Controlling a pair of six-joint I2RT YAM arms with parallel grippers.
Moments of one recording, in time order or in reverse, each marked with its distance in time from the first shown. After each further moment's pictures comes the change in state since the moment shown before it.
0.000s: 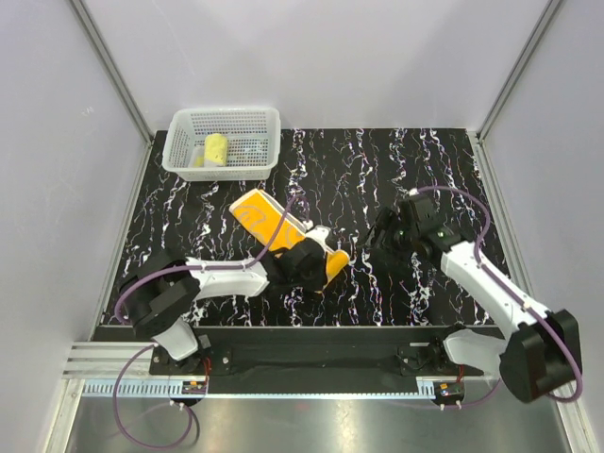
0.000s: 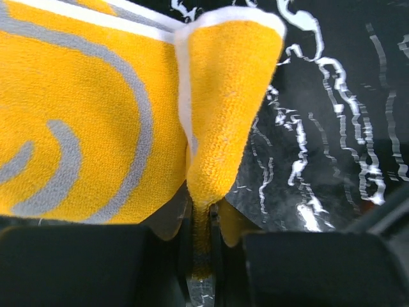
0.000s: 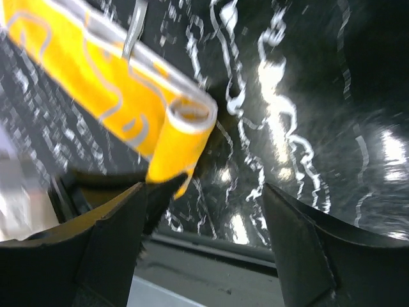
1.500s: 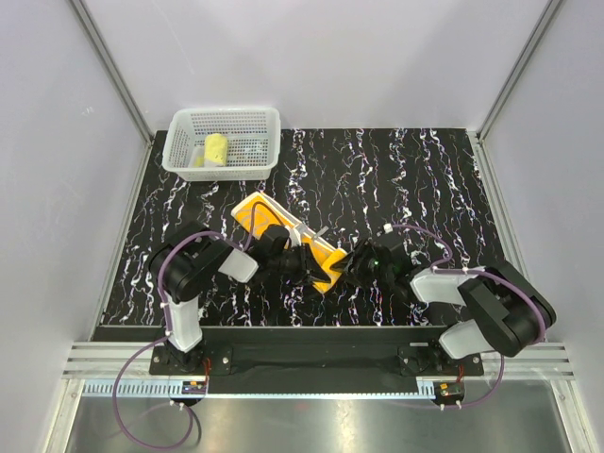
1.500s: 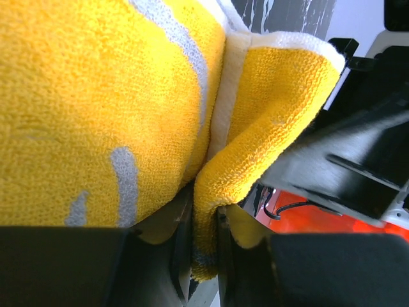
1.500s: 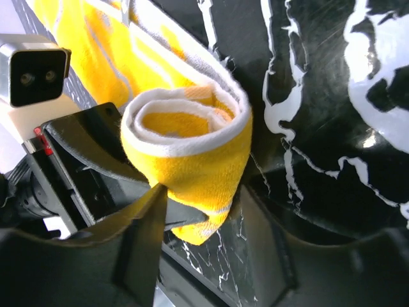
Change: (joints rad) left arm 0.346 0.266 -0.157 0.579 0.759 -0.466; right arm 0.189 0.238 -0.500 0.990 -0.089 0.336
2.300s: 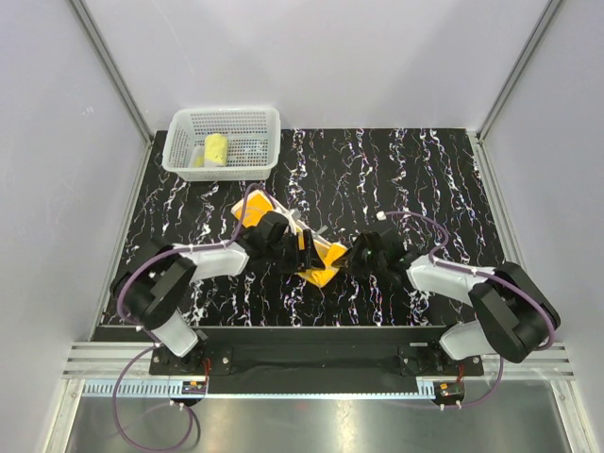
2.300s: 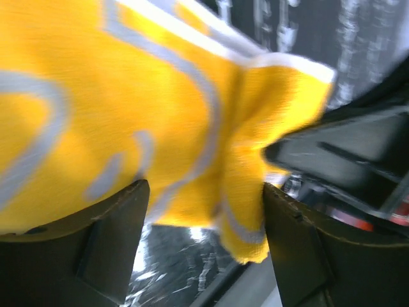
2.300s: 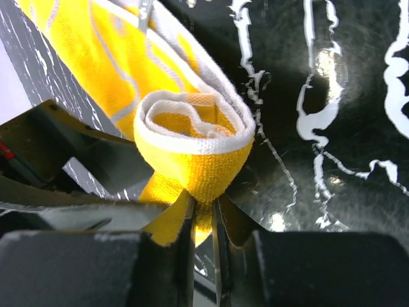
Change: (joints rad) left arm 0.005 -0.224 0.098 -0.440 -0.217 0.266; right arm 0.037 -0.020 0.153 -0.243 0.078 -0.061
